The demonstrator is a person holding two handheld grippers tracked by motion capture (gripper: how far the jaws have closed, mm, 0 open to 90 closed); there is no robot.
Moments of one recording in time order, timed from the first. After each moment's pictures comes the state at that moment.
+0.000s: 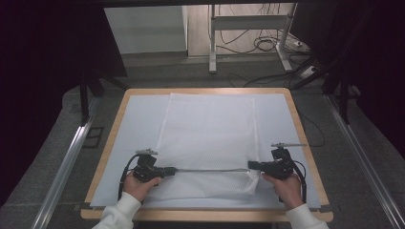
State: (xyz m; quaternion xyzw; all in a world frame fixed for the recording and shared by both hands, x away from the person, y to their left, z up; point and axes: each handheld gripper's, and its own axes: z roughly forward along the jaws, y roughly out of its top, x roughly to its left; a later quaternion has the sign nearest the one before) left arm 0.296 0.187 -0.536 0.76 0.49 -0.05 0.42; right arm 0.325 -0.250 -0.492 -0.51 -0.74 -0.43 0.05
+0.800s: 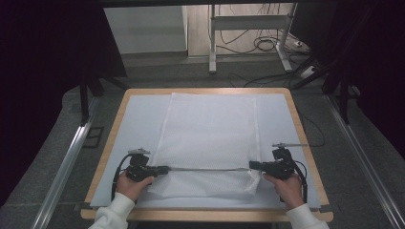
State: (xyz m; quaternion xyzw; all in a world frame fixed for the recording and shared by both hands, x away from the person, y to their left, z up) left arm 0.293 0.211 -0.533 0.75 0.51 -0.03 0.42; right arm 0.326 -0.254 -0.494 -0.51 -0.75 -0.43 0.04
